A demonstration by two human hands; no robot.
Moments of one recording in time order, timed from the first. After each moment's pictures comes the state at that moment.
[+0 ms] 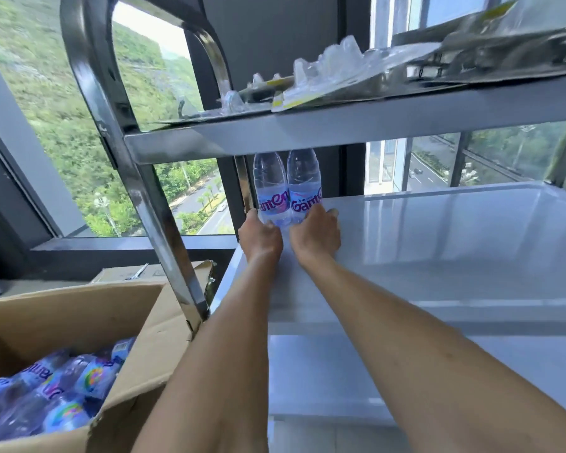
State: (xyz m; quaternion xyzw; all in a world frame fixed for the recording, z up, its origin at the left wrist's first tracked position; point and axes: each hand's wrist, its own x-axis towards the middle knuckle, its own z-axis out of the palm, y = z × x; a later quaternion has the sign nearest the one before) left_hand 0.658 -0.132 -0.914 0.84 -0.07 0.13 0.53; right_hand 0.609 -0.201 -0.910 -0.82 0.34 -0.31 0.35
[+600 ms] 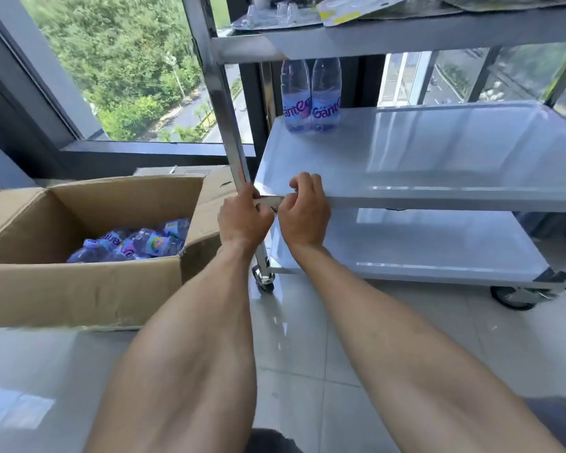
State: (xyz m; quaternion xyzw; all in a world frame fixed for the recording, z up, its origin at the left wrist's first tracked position) left_hand 0.505 0.043 -0.940 0.91 -0.17 0.15 0.34; right_hand 0.459 -0.047 -0.949 -0.80 0.21 -0.46 0.33
